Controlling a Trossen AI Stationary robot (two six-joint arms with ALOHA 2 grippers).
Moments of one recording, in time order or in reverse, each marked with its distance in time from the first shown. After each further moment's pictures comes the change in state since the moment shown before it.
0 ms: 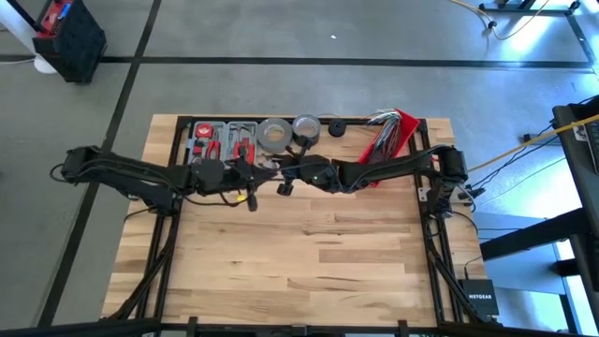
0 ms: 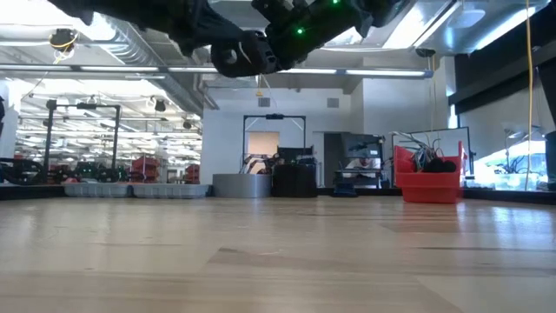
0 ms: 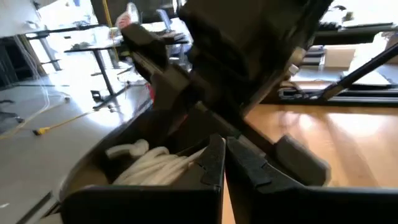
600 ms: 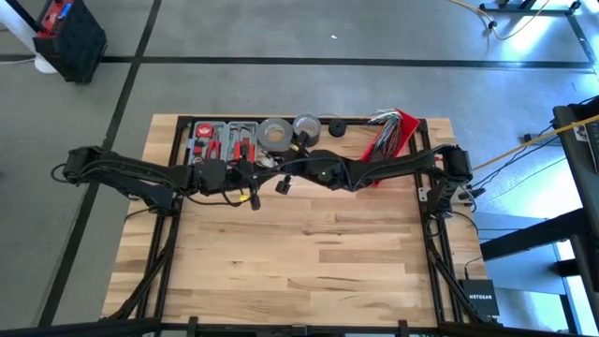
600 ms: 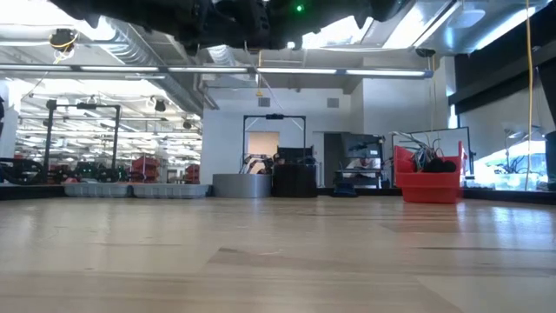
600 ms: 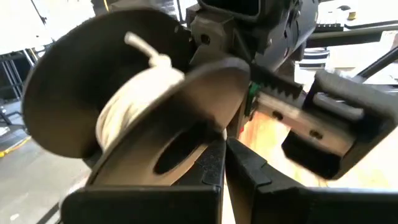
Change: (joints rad) left arm 0.028 0.046 0.004 0.022 0.001 0.037; right arm 0.000 -0.045 -0.001 0.143 -0.109 0.062
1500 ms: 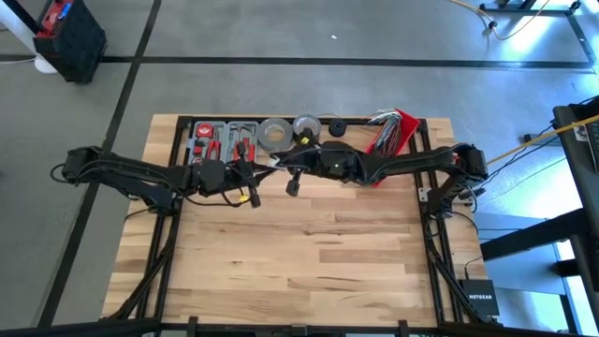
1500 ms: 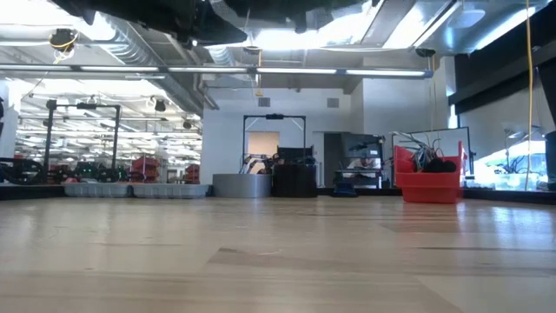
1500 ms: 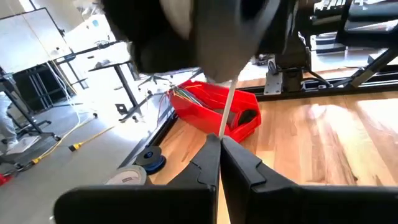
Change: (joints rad) left arm -0.001 -0.001 -0.003 -0.035 -0.086 0.094; right arm 0.000 -0.131 0.000 -0.105 -0.193 0.111
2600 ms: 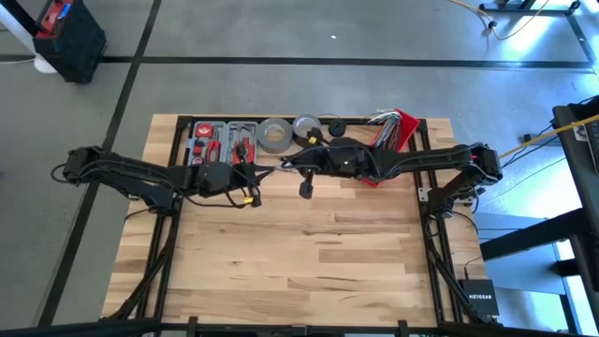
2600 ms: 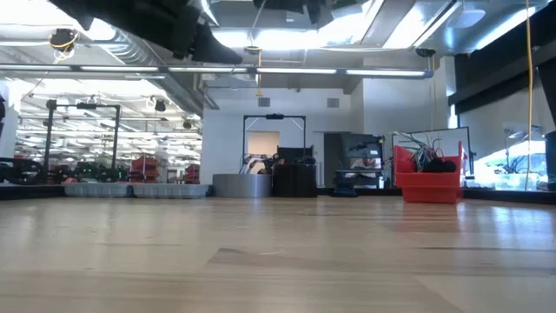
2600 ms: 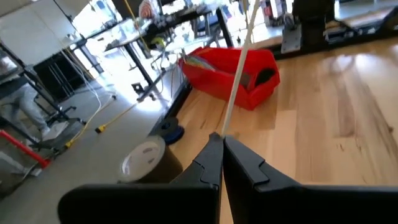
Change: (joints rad) left arm 0.001 -0.033 -0.005 -0.099 -0.056 0.072; right arm 0.003 -0.110 0.004 -0.250 -0.052 0.019
